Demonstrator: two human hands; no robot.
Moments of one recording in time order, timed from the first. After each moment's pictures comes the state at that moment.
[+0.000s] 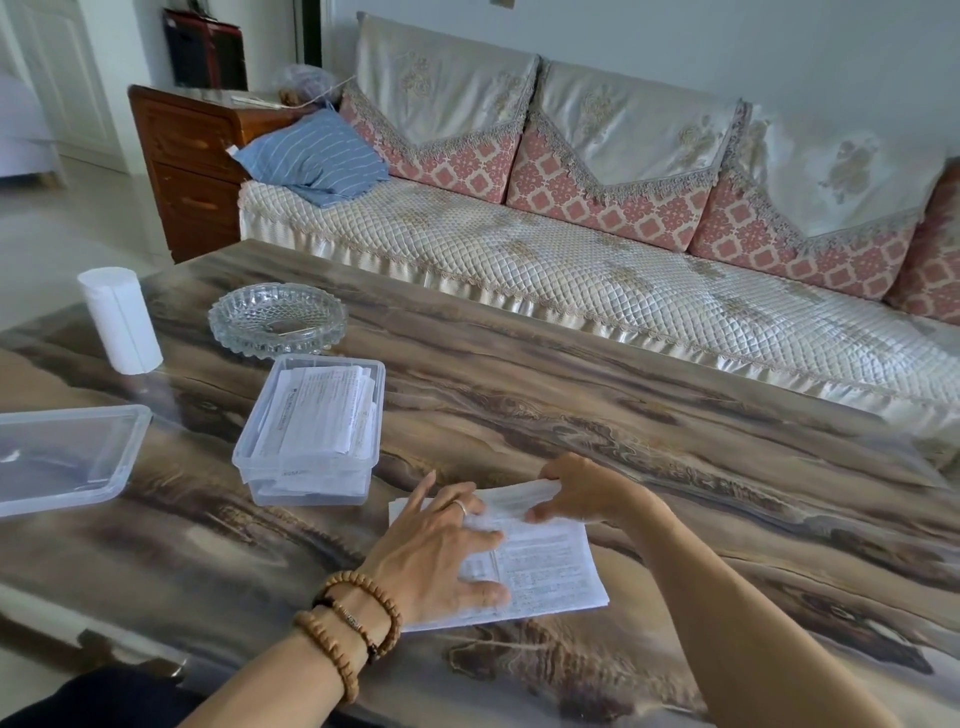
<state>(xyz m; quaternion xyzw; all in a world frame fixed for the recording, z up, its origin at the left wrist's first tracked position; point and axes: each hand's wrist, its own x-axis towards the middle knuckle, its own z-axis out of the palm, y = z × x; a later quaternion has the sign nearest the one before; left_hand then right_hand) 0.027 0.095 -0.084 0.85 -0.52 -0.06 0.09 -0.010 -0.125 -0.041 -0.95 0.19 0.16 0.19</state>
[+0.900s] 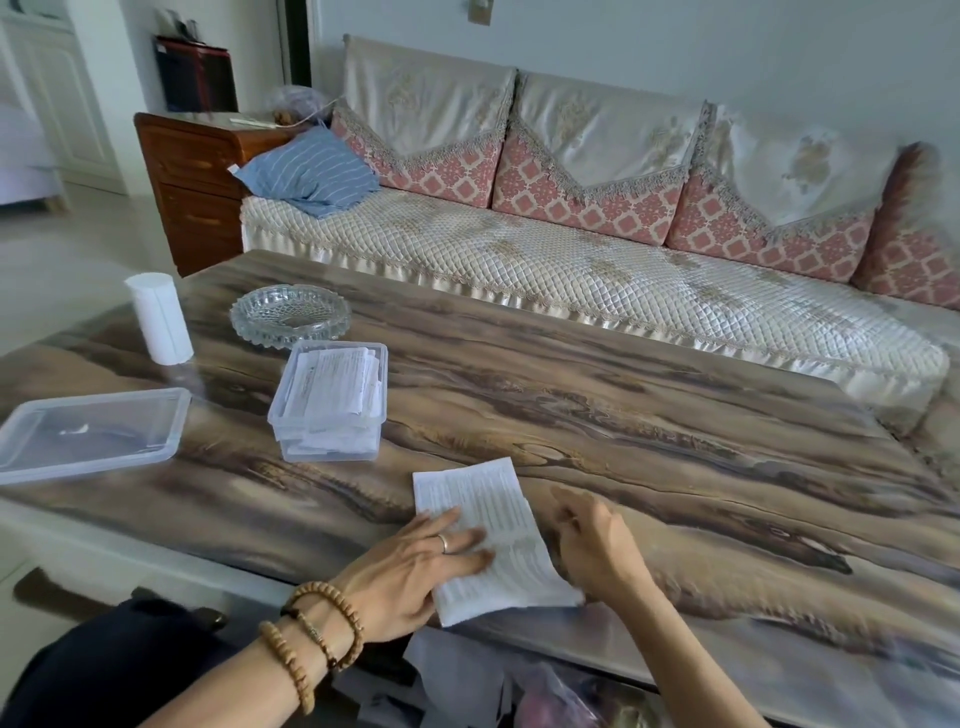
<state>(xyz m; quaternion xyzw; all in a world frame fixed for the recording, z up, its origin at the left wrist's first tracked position) -0.034 0.160 -0.091 0.79 -0.61 -0.09 0.08 -0.145 -0.050 -0.064 -0.93 0.26 -0.09 0.26</state>
